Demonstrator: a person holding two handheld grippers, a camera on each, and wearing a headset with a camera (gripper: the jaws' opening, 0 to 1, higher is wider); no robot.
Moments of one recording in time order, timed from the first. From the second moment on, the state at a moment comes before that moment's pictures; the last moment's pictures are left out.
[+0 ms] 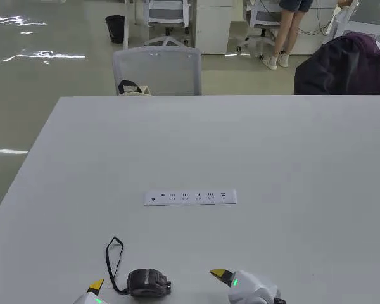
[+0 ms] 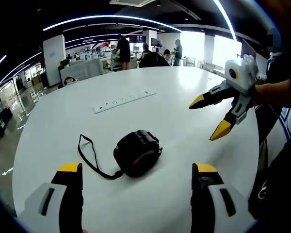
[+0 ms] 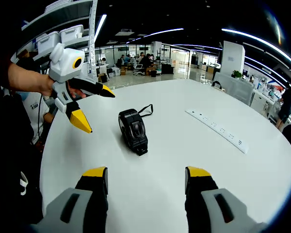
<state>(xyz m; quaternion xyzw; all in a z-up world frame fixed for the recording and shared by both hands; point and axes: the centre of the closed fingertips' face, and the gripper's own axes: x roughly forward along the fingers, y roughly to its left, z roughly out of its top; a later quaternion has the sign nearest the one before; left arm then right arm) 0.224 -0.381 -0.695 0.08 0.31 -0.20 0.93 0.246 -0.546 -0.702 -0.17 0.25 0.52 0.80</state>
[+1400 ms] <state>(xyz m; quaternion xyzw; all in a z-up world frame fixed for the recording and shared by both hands) 0.177 -0.355 -0.650 0.10 0.29 -0.23 0.92 0.193 -0.641 -0.629 -0.10 0.24 0.41 0.88</state>
